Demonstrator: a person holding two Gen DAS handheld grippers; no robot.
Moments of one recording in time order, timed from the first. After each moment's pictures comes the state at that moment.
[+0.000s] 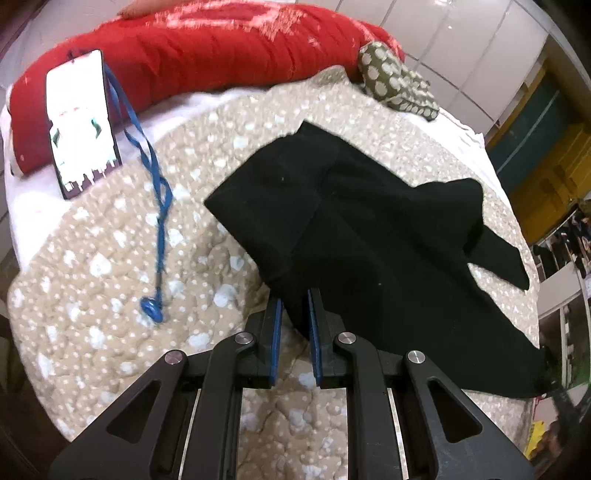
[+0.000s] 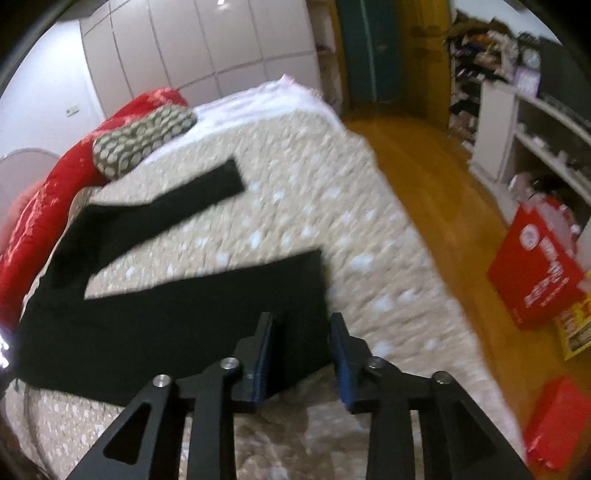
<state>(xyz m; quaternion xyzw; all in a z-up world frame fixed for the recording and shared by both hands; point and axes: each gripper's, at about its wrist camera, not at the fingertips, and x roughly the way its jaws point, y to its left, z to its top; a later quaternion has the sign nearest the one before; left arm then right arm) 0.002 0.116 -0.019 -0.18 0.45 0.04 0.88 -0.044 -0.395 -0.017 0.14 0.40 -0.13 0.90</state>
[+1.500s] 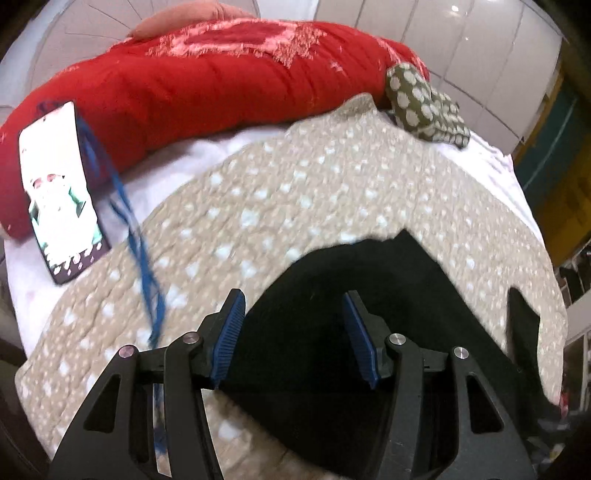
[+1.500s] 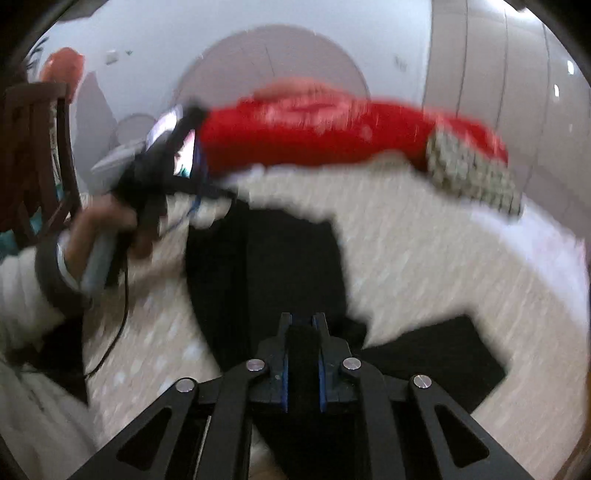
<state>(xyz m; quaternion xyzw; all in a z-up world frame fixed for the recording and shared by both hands) 0.082 0.141 -0.027 -0.16 0.43 0.10 0.88 0.045 -0.151 -0.002 -0.16 0.34 0.37 0.85</state>
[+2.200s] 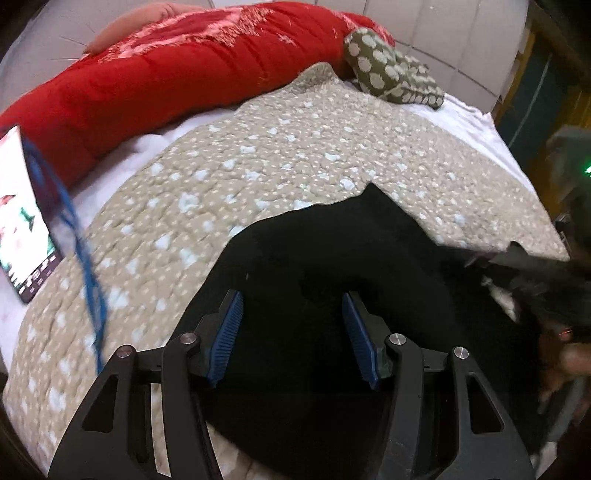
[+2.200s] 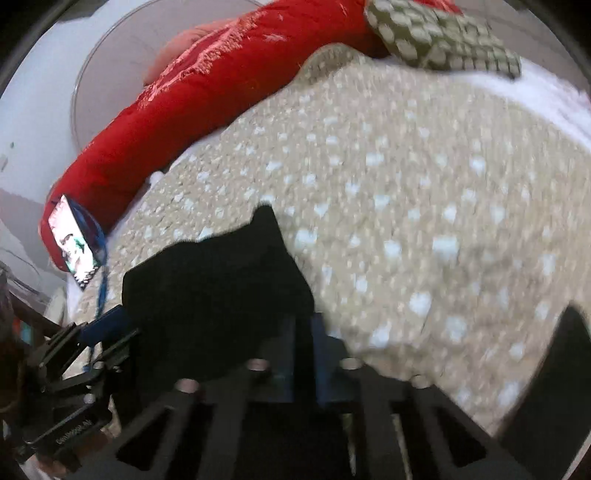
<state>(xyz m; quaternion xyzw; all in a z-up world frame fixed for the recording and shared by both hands) 0.116 0.100 -0.050 -0.10 0.45 0.05 0.88 0.246 -0.063 -0.047 0.00 0.51 0.29 0.81</state>
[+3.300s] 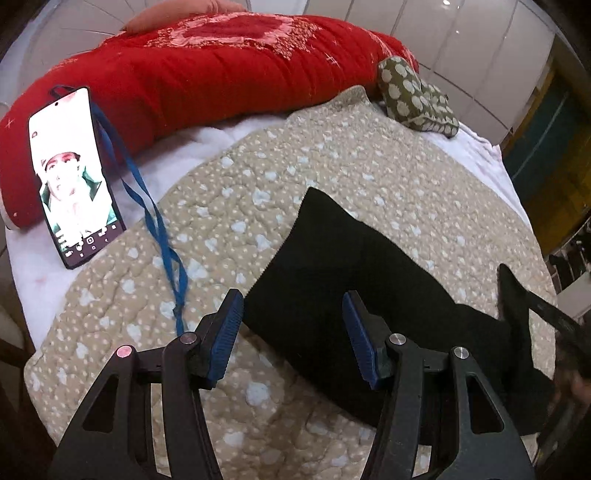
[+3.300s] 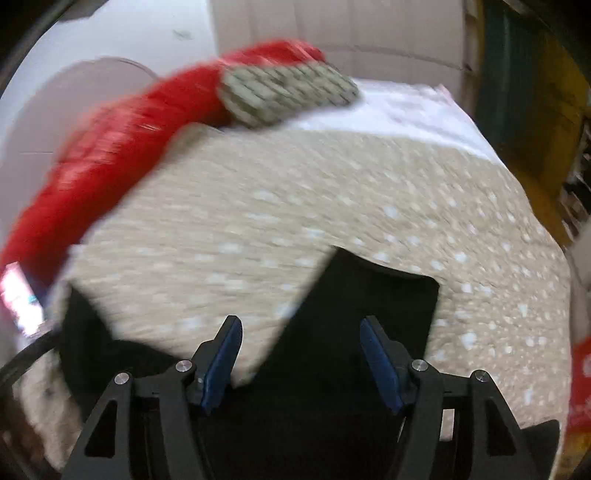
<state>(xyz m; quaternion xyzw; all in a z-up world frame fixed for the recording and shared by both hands) 0.060 0.147 -0.024 -0.16 0.44 0.07 0.88 0.176 -0.194 -0.008 0.03 0.46 0.05 0.89</state>
